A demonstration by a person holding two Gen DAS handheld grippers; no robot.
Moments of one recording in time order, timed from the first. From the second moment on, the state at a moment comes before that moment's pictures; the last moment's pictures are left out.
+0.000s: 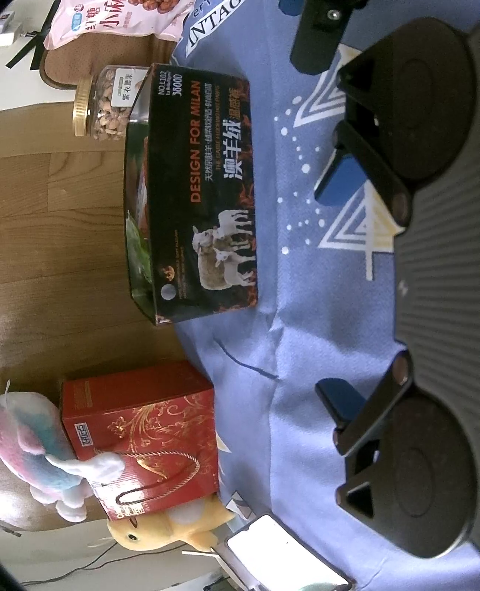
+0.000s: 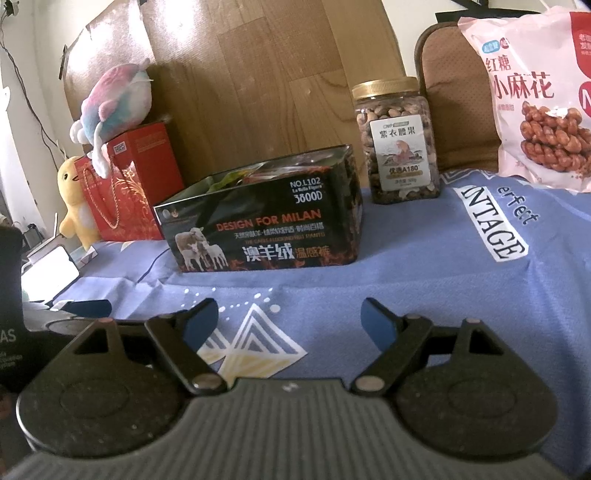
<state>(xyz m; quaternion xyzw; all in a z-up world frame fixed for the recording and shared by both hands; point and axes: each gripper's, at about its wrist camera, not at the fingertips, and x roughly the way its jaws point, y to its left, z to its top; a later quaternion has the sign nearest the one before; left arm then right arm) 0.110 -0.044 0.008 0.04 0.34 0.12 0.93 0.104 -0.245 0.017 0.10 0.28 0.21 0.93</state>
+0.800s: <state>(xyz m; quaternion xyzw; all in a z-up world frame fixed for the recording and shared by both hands) 0.106 -0.046 0.008 0.05 0.33 0.12 0.93 0.103 -0.245 0.018 0.10 0.28 0.21 0.93</state>
